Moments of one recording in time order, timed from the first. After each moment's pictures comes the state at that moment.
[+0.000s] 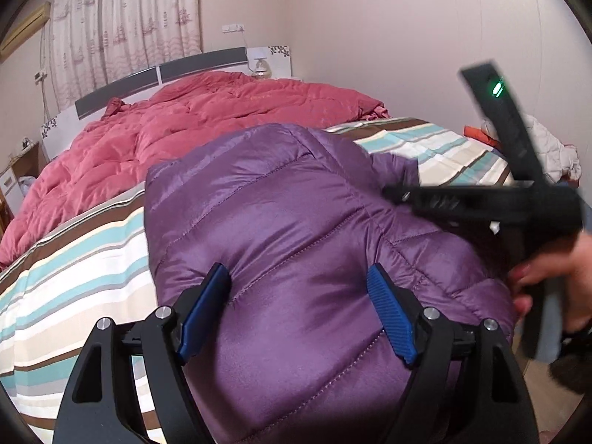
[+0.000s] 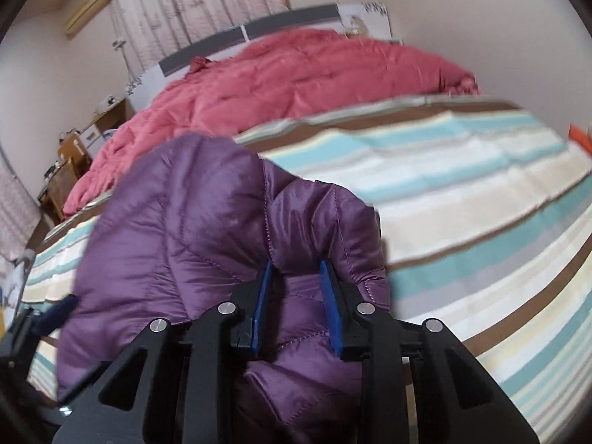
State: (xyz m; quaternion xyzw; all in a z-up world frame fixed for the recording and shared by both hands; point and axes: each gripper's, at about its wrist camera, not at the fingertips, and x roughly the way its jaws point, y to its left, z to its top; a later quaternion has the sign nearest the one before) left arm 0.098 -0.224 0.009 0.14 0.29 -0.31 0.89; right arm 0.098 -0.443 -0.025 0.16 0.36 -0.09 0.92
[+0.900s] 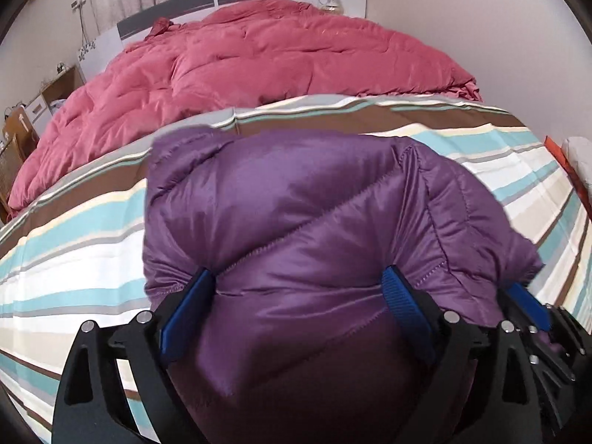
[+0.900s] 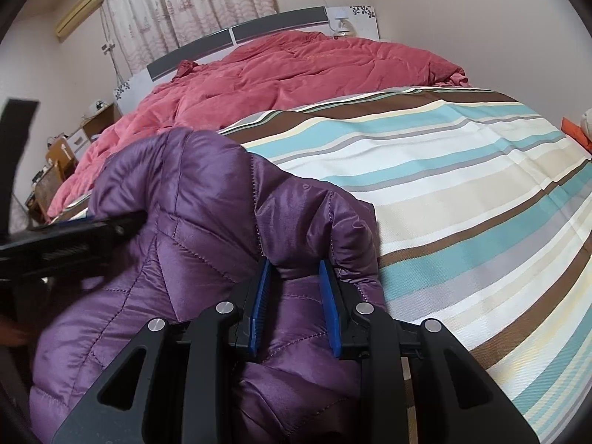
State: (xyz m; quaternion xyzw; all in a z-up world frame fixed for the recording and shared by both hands) left arm 0.240 -0.272 -0.013 0.11 0.43 -0.18 0.88; right arm 0.108 -0.437 -0.049 0.15 0.35 -0.11 0.92
